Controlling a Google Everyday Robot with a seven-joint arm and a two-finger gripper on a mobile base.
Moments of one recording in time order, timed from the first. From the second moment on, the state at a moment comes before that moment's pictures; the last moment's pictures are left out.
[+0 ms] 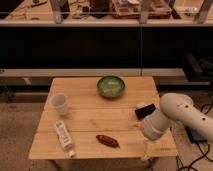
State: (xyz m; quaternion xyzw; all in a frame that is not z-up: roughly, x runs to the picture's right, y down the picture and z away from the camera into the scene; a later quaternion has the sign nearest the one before) arm 0.147 0.238 0.648 -0.39 -0.25 -0.02 0.89
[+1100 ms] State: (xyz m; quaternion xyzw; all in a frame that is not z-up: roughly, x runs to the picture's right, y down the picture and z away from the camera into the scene) arm 0.028 0.287 0.686 -0.41 -0.31 -0.04 0.86
